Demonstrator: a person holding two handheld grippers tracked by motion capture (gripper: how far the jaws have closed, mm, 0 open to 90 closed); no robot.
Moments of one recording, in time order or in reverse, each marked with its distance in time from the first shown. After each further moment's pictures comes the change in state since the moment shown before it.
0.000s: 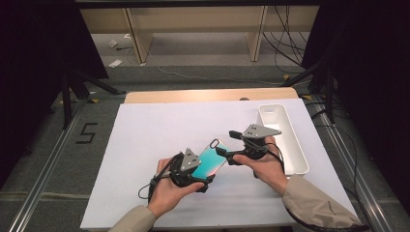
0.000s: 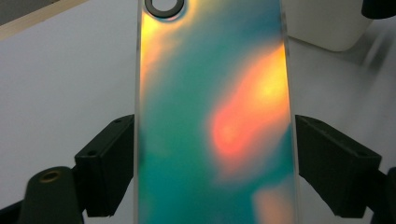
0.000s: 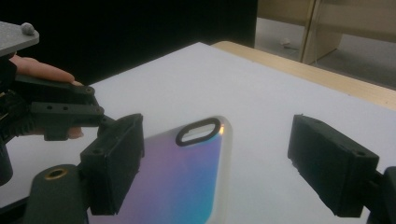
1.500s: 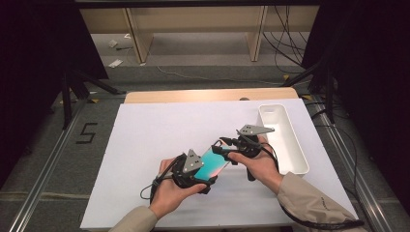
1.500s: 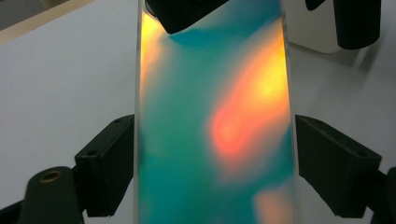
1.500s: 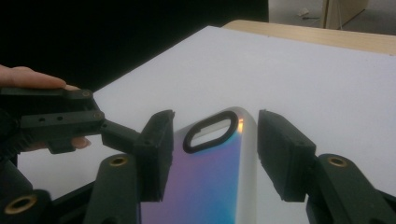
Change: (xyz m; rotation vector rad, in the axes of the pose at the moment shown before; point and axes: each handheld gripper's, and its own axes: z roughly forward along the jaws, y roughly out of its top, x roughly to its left) left arm -0.005 0.002 0.002 -0.005 -0.016 0.017; right arm -0.004 -0.008 0.019 0.056 0.067 0.160
